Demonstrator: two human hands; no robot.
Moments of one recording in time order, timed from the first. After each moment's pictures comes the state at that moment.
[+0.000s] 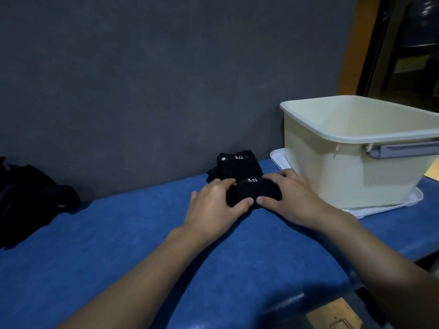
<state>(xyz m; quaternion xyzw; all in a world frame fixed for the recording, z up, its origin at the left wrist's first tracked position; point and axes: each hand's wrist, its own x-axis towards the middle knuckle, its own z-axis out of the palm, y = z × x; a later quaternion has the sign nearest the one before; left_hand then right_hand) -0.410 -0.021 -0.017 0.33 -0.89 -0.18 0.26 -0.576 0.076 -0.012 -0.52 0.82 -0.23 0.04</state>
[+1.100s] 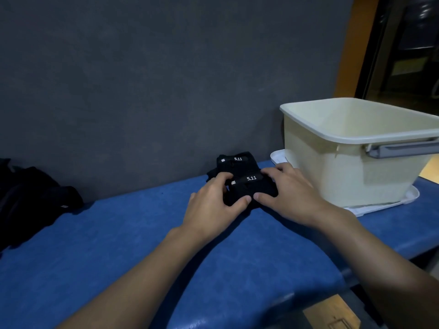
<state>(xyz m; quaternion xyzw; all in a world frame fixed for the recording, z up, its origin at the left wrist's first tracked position) -0.406 -0.021 -0.017 0.32 -0.87 -0.22 0.30 -0.565 0.079 0.002 -0.52 0.82 -0.24 0.00</state>
